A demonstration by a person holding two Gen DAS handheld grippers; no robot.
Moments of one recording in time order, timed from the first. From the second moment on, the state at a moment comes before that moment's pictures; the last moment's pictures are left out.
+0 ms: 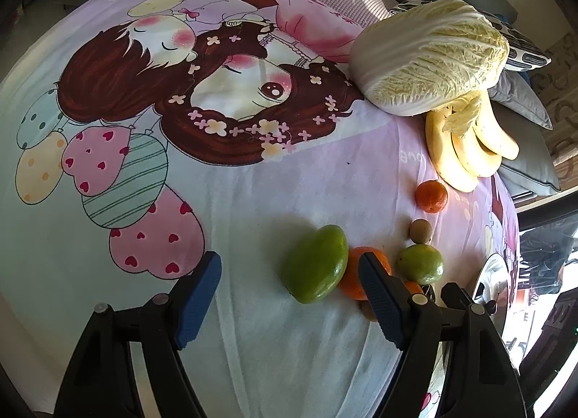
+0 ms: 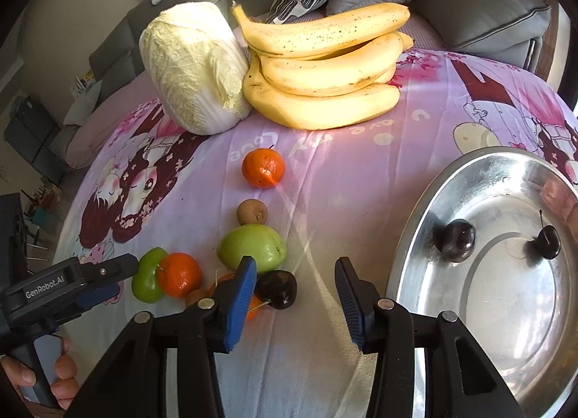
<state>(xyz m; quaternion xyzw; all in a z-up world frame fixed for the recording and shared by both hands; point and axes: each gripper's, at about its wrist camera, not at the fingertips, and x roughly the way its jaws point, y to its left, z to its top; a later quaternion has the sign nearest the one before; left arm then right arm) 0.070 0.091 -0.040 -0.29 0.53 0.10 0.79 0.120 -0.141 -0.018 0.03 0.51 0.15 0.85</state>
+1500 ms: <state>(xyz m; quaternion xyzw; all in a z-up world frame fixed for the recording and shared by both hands) 0.072 0.099 -0.054 -0.32 0.53 0.09 0.78 0.122 -0.140 -0.032 0.05 0.54 0.16 0.82</state>
